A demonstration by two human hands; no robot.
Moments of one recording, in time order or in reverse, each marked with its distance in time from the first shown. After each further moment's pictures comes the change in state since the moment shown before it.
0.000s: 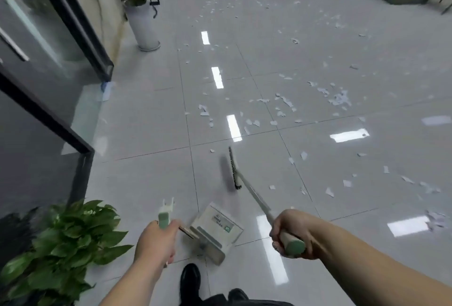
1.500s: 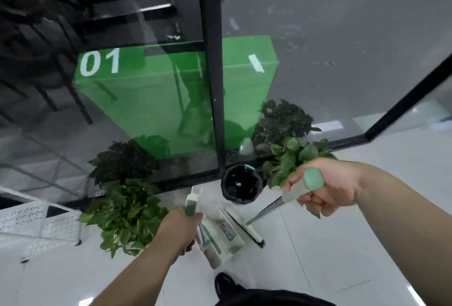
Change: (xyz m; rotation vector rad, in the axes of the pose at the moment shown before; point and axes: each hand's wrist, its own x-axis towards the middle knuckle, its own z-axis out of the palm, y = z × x) left_hand -0.254 -0.402 -0.274 -0.729 0.660 -0.796; right_hand -0.088 0.171 0.621 -1.916 -0.778 0.042
